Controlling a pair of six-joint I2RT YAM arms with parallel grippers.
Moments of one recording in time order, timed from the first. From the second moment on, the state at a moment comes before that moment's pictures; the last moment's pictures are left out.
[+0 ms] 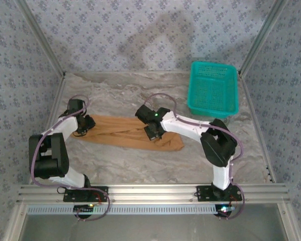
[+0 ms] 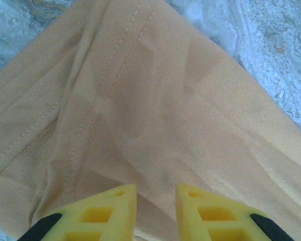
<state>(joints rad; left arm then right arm) 0.07 1.53 0.86 -0.45 0.01 -0.53 0.90 1.87 1.43 -0.88 0.25 0.38</state>
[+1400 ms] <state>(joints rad) 0.15 1.68 0.92 -0.42 0.17 -0.57 0.87 1.77 1.21 -0.97 0.25 0.47</state>
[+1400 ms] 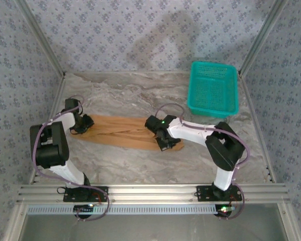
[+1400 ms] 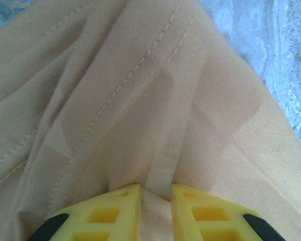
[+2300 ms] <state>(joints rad) 0.18 1.64 1.11 -0.50 0.19 -0.56 0.52 1.61 1.16 -0.85 0.13 0.50</state>
